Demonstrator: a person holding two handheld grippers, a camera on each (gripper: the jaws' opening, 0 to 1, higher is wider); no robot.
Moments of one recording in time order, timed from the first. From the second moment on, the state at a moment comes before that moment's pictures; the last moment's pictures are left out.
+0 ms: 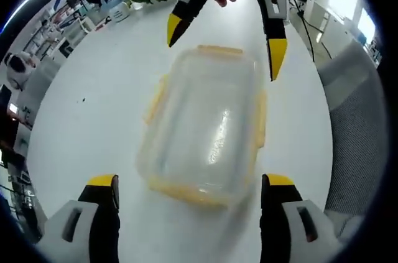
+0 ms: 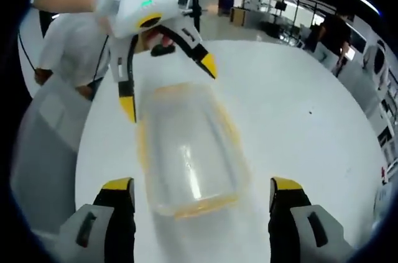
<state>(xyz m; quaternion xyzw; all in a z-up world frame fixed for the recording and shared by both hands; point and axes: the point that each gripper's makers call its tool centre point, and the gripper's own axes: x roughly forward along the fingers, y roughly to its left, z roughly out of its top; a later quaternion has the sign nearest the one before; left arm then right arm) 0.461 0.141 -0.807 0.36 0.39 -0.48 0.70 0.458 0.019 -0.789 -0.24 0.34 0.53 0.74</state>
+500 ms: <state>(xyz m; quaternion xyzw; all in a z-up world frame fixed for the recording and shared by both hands) 0.457 0.154 -0.803 0.28 0.39 -0.44 0.76 0.467 0.014 -0.771 -0.17 0.30 0.46 0.82</state>
